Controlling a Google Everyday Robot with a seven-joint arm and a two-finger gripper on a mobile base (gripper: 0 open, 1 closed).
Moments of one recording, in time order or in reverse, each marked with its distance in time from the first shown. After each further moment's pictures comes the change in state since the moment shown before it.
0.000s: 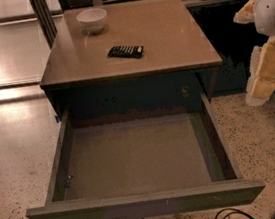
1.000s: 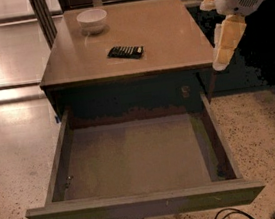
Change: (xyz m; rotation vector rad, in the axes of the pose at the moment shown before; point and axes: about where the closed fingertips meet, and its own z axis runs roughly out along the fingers) arm -0.031 -0.113 0.061 -0.026 -0.089 -0.102
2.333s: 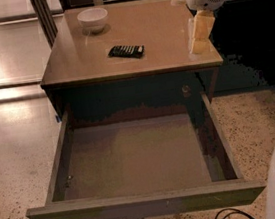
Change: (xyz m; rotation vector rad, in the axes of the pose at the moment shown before) arm -0.045 -0.050 0.036 -0.009 -0.071 -0.155
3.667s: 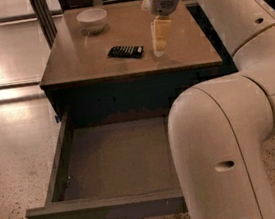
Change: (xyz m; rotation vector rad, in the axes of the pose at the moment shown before) arm -0.040 -0.085 0.087 -0.002 0.063 -0.034
